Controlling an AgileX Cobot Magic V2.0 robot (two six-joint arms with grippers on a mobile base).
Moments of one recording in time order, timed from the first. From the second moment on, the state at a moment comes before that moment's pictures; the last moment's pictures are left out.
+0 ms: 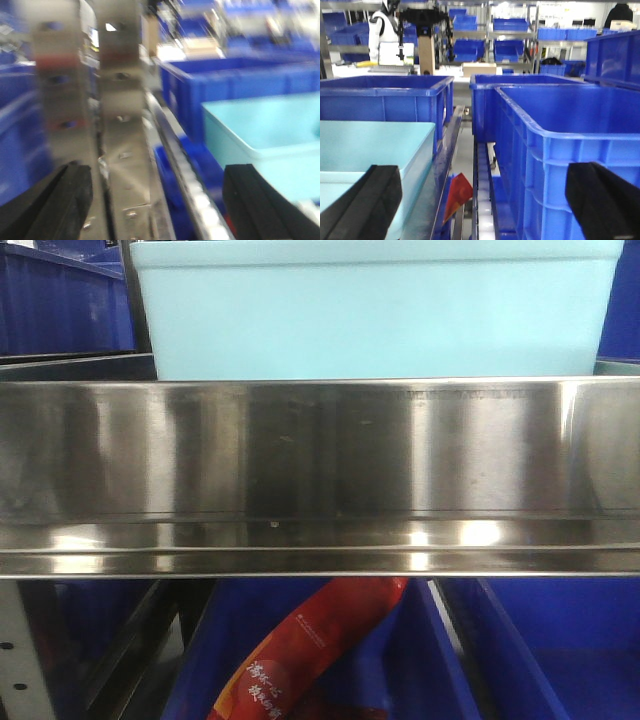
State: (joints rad) left arm -0.13 0.43 -0.73 -0.04 0.50 0.12; right arm -0.11 0.30 -0.55 0.03 0.33 -0.01
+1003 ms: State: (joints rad) left arm -0.49 1.75 -1.99 0.16 1.20 -0.25; right arm 0.11 1.43 -1.66 0.03 1.13 0.00
